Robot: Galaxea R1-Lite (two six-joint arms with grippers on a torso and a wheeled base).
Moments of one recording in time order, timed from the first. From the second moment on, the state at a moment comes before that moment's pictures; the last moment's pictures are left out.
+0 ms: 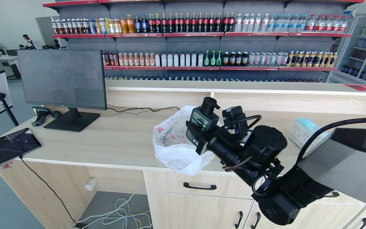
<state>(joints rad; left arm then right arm) 0.00 0.00 0.00 0.00 0.00 0.00 0.67 2.17 -0.85 -1.57 0.02 0.06</state>
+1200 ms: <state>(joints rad) 0.00 0.00 0.00 0.00 0.00 0.02 0.66 2.41 -1.24 -1.45 0.00 0.31</state>
